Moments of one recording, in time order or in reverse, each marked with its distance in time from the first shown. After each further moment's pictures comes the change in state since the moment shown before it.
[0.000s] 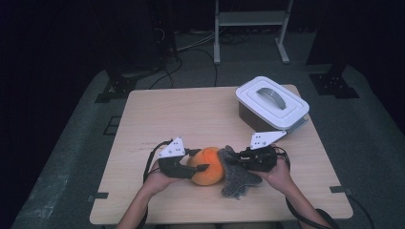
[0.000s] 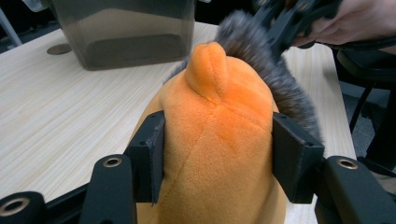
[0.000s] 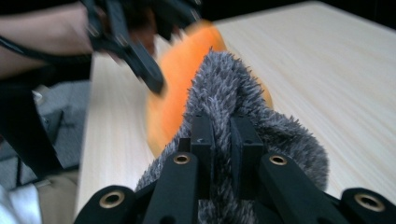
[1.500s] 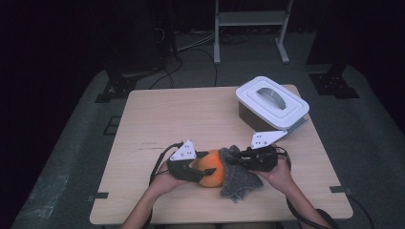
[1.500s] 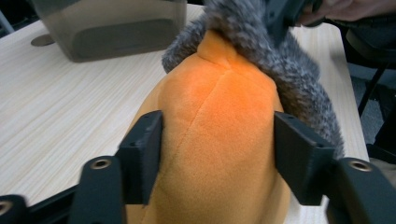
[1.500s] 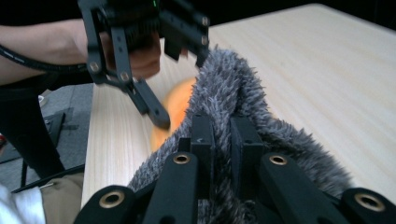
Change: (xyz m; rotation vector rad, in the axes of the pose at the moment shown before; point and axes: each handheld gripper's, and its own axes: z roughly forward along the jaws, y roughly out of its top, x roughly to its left) left arm -0.006 0.001 0.019 0.058 0.003 0.023; right arm -0.003 -0.003 -0.001 0.011 0.005 0.022
